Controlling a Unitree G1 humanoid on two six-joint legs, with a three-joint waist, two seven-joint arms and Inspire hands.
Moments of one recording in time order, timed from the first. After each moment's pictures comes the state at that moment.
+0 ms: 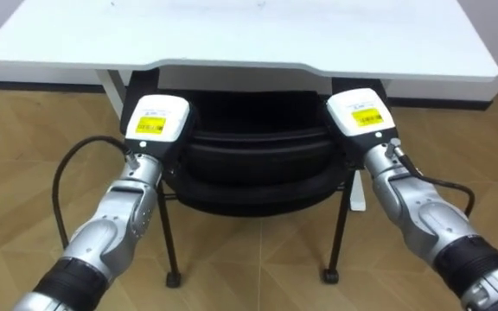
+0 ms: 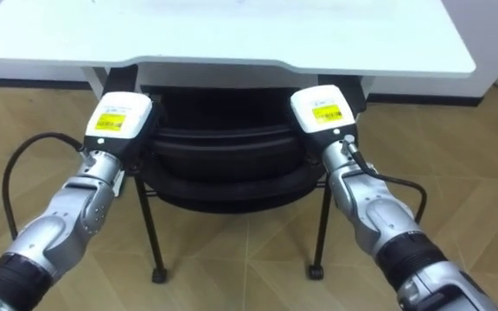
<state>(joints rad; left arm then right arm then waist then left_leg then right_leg) -0.36 0.34 -0.38 0.50 0.95 0.08 0.25 -0.47 -0.41 0.49 0.66 -0.93 0.04 -0.27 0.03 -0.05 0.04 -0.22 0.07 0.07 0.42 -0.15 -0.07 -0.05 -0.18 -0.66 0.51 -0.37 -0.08</state>
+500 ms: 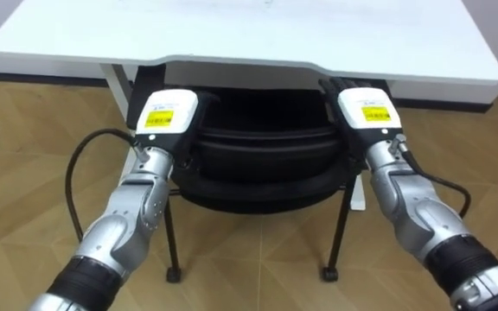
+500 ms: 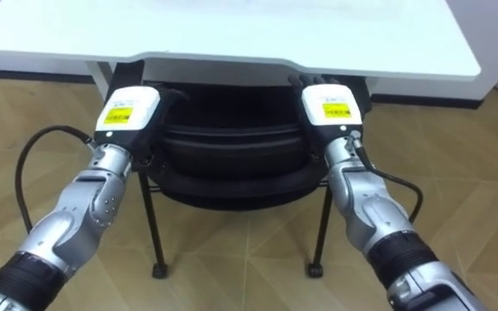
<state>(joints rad) -0.35 0.30 -0.35 0.43 0.93 0.08 0.19 -0.47 -0.39 0.44 0.65 -0.87 0.08 -0.25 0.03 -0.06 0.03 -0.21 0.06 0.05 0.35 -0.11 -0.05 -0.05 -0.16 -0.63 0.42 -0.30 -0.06</state>
